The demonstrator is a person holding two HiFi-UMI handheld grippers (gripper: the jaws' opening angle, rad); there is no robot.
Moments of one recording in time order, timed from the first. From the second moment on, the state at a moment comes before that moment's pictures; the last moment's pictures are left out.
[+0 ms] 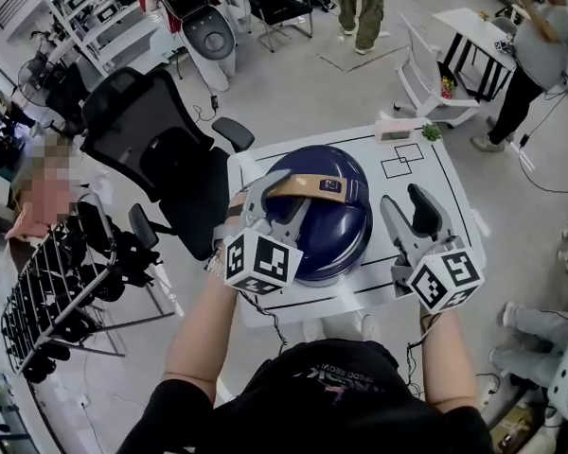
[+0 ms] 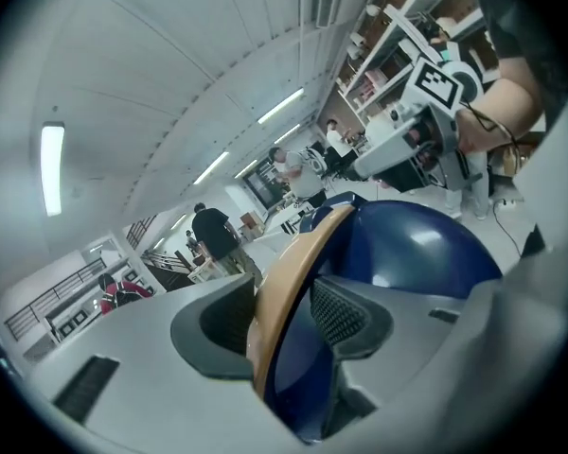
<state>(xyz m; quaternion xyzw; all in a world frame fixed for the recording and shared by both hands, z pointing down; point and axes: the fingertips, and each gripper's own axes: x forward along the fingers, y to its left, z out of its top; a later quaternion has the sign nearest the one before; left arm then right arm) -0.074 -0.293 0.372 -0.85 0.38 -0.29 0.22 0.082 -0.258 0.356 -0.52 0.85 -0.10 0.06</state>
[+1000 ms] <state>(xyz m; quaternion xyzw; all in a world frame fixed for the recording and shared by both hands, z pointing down) -0.190 -0.314 0.319 -0.88 0.47 -0.08 0.07 0.021 -0.285 0.338 -0.49 0.87 -0.09 0.06</state>
